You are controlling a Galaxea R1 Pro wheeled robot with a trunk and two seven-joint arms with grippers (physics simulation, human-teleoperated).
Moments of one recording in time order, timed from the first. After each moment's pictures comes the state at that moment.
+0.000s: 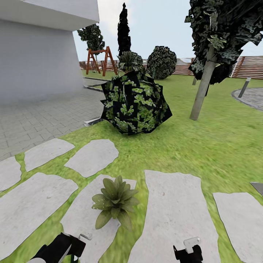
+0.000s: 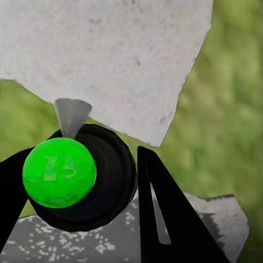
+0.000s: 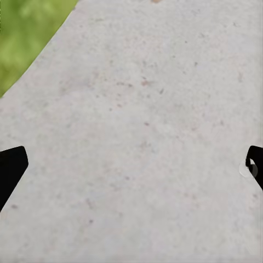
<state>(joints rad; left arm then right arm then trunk) -0.52 0.10 -0.06 -0.34 -0.30 0.35 -0.25 -0.42 -0.07 0.22 -0.13 -0.01 -0.39 -0.07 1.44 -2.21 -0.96</state>
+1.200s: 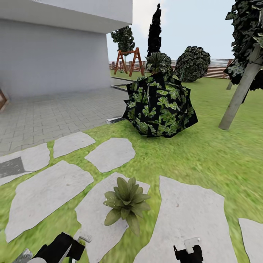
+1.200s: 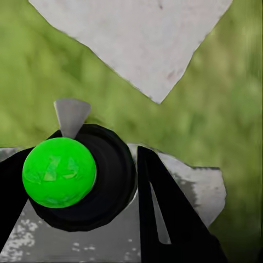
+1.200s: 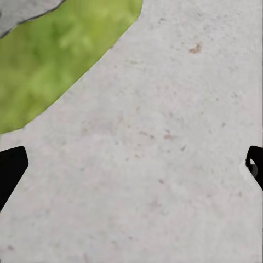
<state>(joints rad) -0.52 0.09 -0.06 -0.34 -0.30 0.44 -0.25 -0.42 -0.07 0.22 -0.13 -0.01 -0.39 -0.07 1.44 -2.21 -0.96</state>
